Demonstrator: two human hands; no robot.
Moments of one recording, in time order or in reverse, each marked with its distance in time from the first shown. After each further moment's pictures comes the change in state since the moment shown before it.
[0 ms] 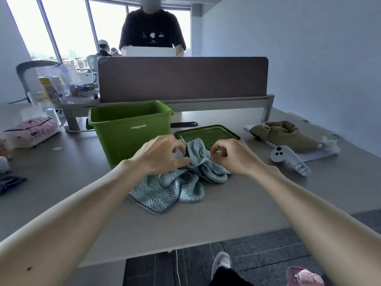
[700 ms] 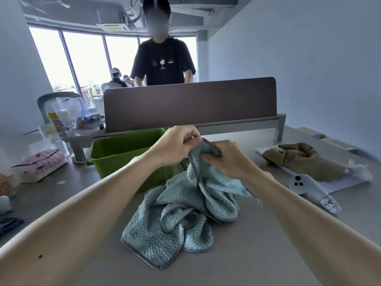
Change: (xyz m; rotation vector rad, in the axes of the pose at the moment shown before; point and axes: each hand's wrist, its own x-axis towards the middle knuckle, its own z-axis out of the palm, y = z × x) left_hand 0.093 0.014 -0.041 -0.279 0.144 0.039; right_hand 0.083 -0.009 -0.012 0.137 0.090 -0.079
